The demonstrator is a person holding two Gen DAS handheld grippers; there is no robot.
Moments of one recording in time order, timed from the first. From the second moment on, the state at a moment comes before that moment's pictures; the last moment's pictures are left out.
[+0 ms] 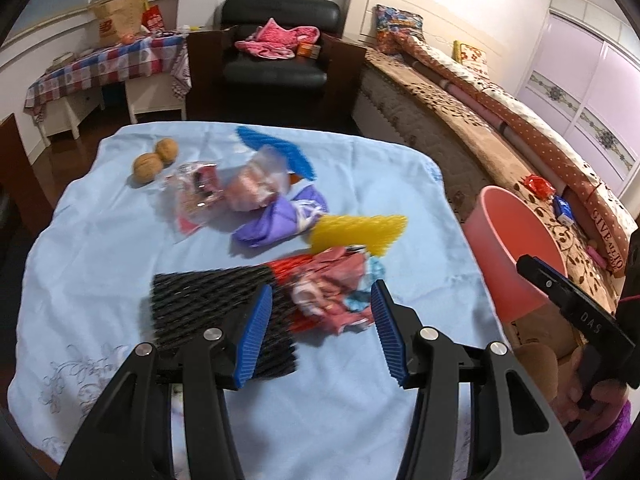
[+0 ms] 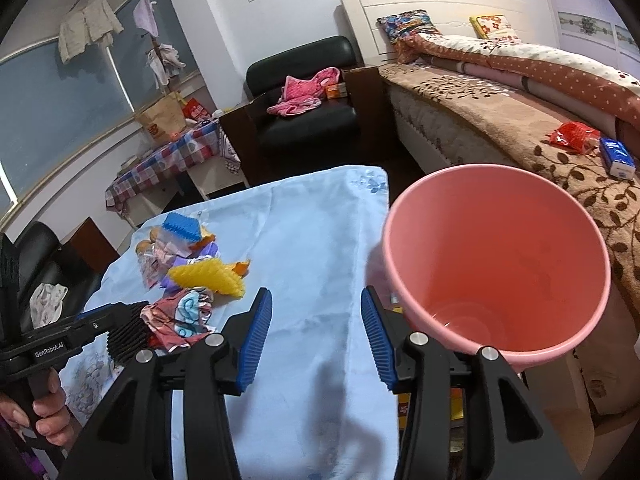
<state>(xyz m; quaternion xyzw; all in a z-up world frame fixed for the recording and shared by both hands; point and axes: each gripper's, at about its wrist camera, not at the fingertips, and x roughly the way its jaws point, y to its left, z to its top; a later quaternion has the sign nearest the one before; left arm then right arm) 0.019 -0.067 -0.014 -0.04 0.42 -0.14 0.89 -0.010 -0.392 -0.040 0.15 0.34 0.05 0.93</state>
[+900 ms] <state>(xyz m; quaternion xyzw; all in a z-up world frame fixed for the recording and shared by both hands) 0.014 0.009 -0.044 -0.03 0.45 -0.08 0.89 0.005 -0.334 -0.057 0.11 0.38 0.14 0.91</state>
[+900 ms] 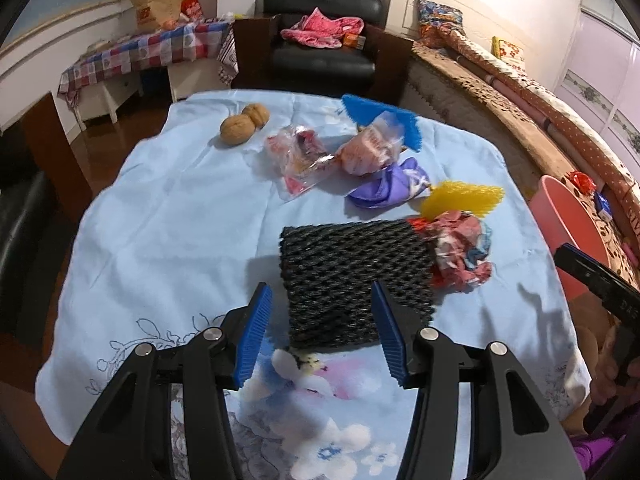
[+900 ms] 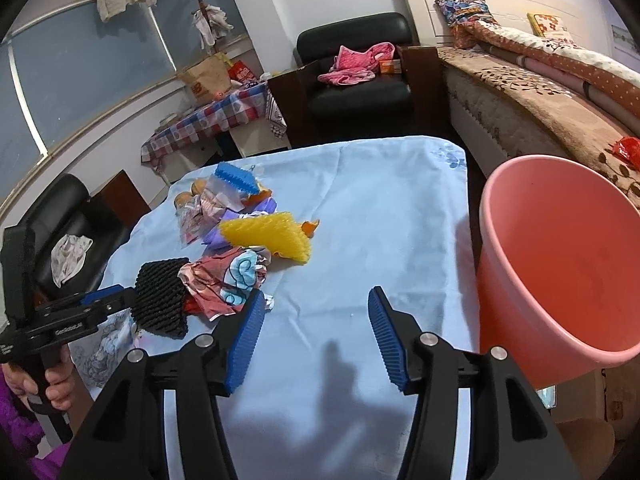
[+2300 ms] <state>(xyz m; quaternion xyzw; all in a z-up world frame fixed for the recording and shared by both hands) 0.017 0.062 -0.013 -0.16 0.38 -0.14 0.90 0.093 -0.282 -0.059 0.05 0.38 0.17 0.91</state>
